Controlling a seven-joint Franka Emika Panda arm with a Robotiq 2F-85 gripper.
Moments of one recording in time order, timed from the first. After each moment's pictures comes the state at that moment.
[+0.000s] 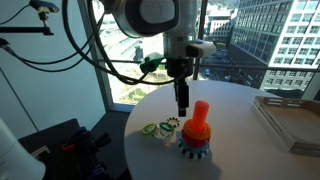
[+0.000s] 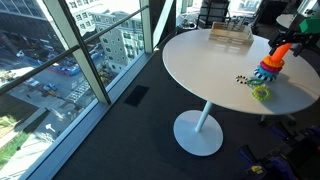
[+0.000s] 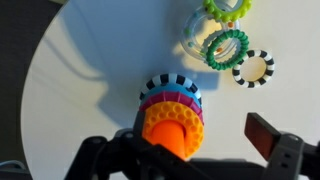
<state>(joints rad) -0.22 0.01 -0.15 -2.35 -0.14 2.38 0.44</state>
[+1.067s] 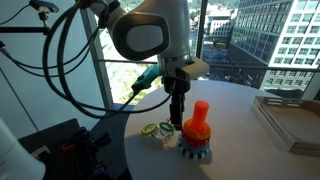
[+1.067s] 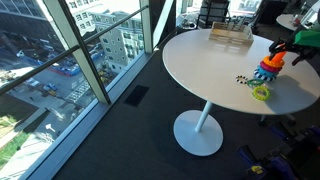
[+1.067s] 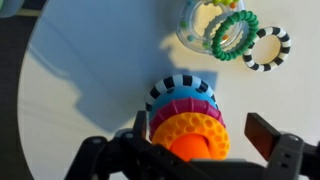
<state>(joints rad) -0.22 0.03 -0.20 -2.47 -0.10 2.61 0.57</state>
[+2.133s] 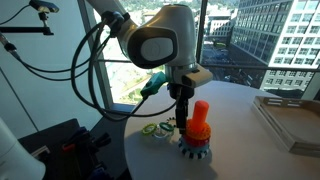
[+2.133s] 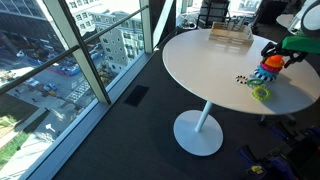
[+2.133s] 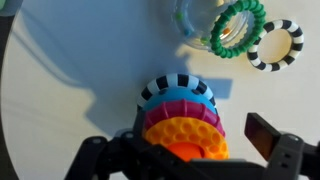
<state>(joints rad) -0.18 0.15 -0.23 -2.40 -0.11 2.63 0.61</state>
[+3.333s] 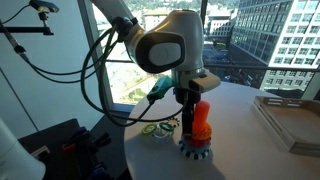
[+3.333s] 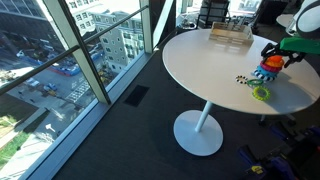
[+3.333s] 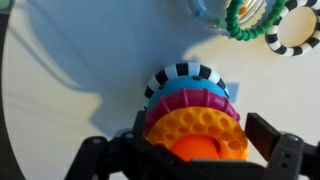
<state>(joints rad) -0.16 0.21 -0.27 -2.35 -0.11 2.63 0.61</state>
